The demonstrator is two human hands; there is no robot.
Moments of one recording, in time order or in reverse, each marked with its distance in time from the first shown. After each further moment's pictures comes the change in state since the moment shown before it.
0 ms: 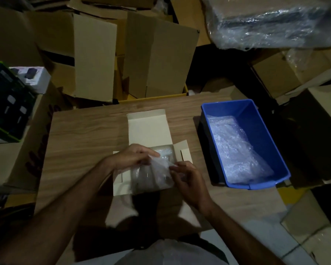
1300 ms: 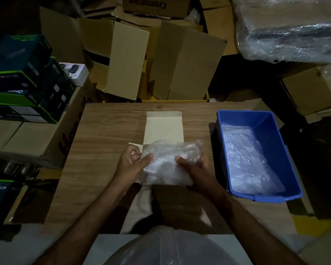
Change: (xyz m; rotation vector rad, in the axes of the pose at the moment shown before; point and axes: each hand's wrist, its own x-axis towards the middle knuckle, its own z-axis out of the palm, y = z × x) left_hand -0.084 0.007 0.087 -0.359 0.778 0.178; right_hand 0.023 -0.035 -0.034 0.827 -0.239 0.407
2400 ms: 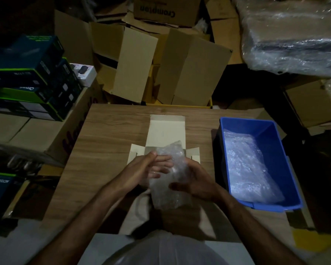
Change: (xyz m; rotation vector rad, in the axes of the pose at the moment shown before) left_hand -0.029 0.045 0.010 0.057 -0.413 -0.073; right_hand -0.009 -0.027 0.002 -0.554 -0.478 -0.217
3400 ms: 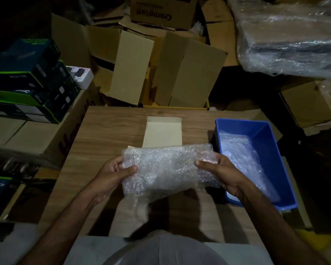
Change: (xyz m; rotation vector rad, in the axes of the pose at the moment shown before) left_hand -0.006 -0.049 -0.056 -0.219 0.238 -0.077; right_hand -0.018 0.011 -0.073 0.438 0.244 0.372
